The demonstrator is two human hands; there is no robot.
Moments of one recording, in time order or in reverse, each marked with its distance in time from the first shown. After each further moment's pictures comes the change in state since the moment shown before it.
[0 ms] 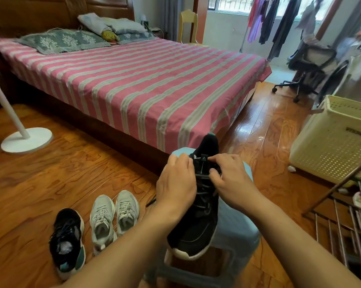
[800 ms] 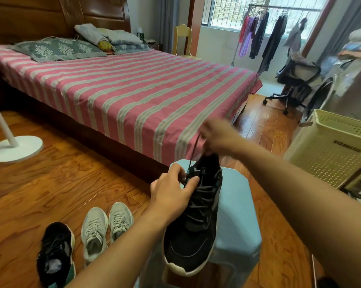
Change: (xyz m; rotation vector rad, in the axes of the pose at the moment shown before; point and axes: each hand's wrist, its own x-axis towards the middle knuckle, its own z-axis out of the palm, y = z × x) left_hand 0.019 -0.029 -0.008 -0.083 -0.141 -0.005; right_hand 0.127 -0.038 -0.053 -0.051 -0.196 0.101
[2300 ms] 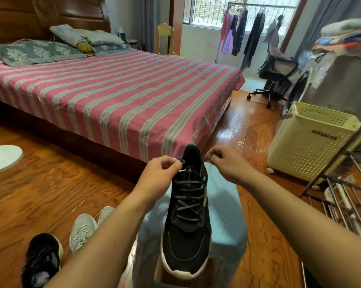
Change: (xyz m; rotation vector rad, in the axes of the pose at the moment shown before) left_hand 0.023 0.018 -0.010 -0.552 -0.176 -0.036; right_hand -0.058 0.085 0.035 0.193 0.108 0.122
